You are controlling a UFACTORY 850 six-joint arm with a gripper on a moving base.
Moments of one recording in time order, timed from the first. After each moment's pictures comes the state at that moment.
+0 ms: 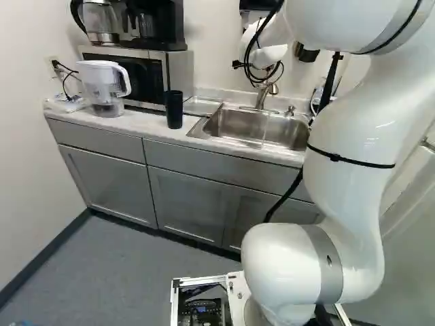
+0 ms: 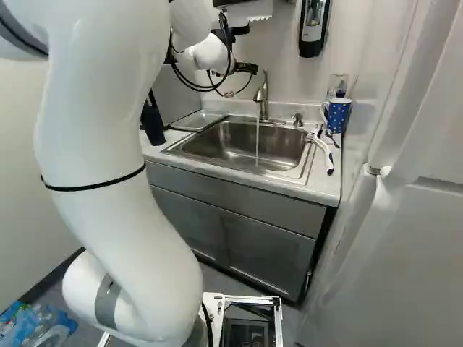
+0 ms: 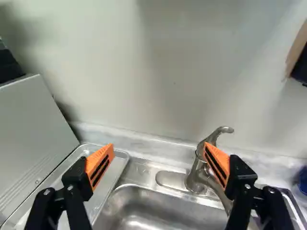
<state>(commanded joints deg) -7.5 -11.2 -73.8 0.0 11.9 0.0</state>
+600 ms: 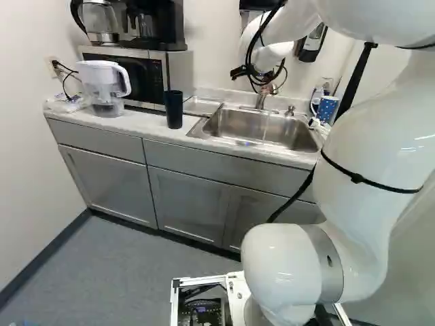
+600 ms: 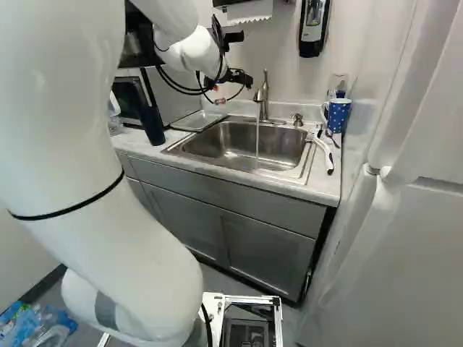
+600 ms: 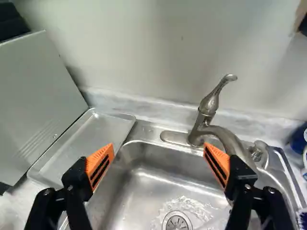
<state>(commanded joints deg) -6.4 -1.9 -63.9 0.0 1.0 0.0</state>
